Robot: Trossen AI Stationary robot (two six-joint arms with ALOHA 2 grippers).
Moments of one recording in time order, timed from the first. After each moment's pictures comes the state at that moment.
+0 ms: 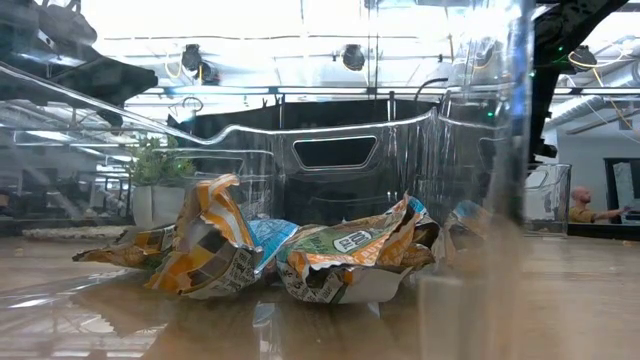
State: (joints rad) left arm -0.01 0.01 0.01 0.08 -0.11 -0.08; right arm -0.73 1.14 0.66 -0.71 0.13 0.22
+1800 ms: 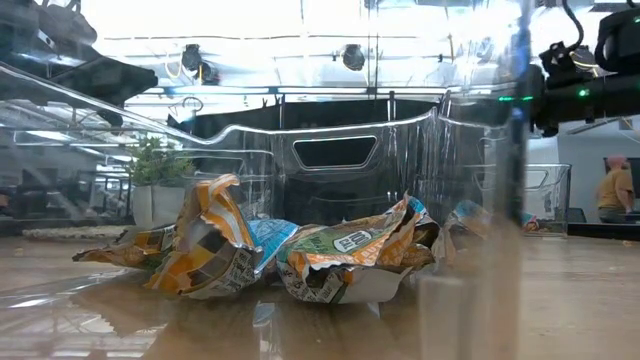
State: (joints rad) left arm -0.01 0.01 0.01 0.08 -0.11 -0.08; right arm -0.65 0.11 0.02 0.20 0.07 0.07
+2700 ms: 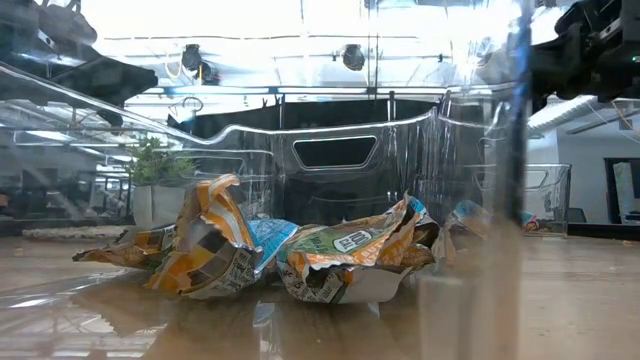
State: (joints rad) left arm -0.01 0.01 0.01 0.08 -0.11 -0.08; right arm 0.01 0.12 0.02 0.25 0.07 0.07
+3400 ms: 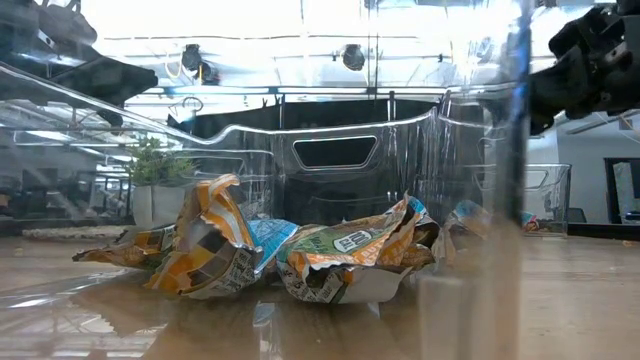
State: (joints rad) left arm -0.01 0.01 0.01 0.08 -0.11 -0.08; right arm 0.09 0.12 0.01 0.09 0.16 0.11
